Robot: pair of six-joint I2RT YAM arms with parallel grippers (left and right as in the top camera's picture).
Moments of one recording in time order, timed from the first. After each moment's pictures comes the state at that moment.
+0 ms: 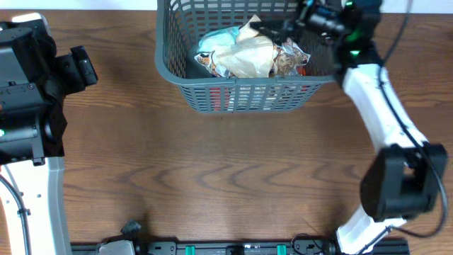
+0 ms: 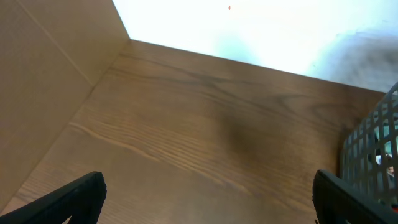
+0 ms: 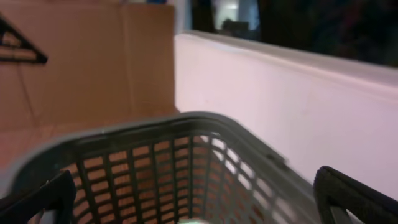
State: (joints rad) left arm 0.16 1.27 1.56 -0.89 -0.17 -0.03; right arm 0.05 1.82 1.55 0.32 -1.06 0.05
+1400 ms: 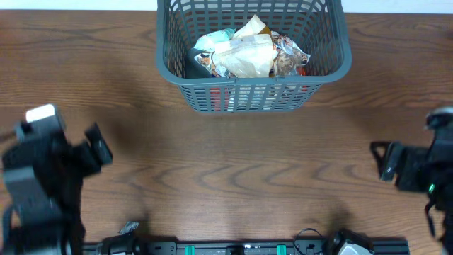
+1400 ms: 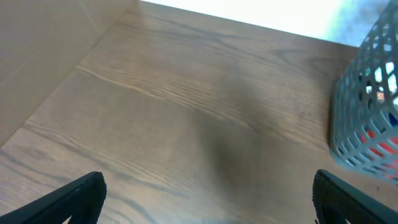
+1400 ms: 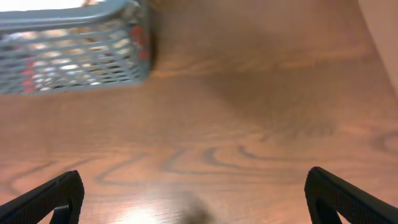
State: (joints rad) left arm 0.15 0.73 1.16 -1.03 -0.17 -0.09; right arm -0.44 0.94 1.60 -1.50 -0.23 -0.26
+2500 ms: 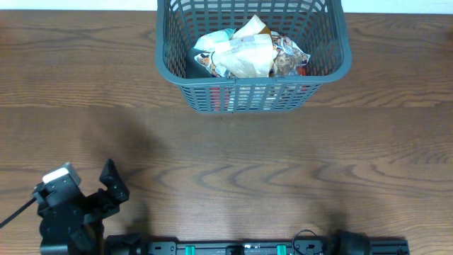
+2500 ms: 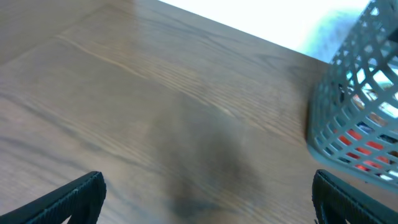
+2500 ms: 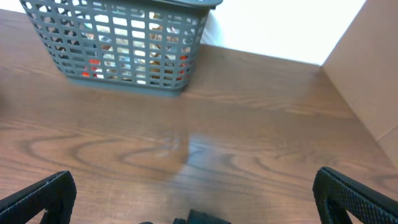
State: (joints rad) left arm 0.01 0.28 0.80 -1.01 -0.24 -0.30; right arm -0.24 0.03 1.32 -1.63 -0.21 -0.23
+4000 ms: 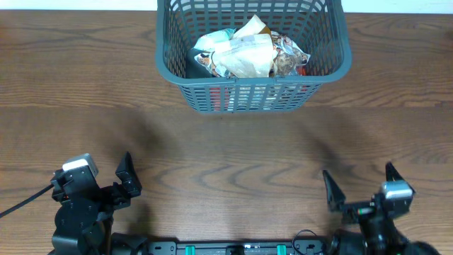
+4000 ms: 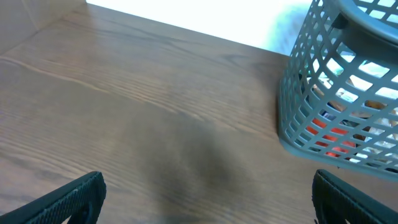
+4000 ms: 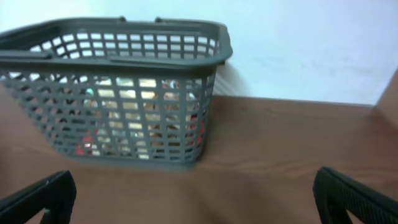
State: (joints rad) left arm -0.19 0.28 0.73 -0.89 -0.30 -0.31; right arm -0.24 0.01 0.64 -0.77 -0.35 -0.02
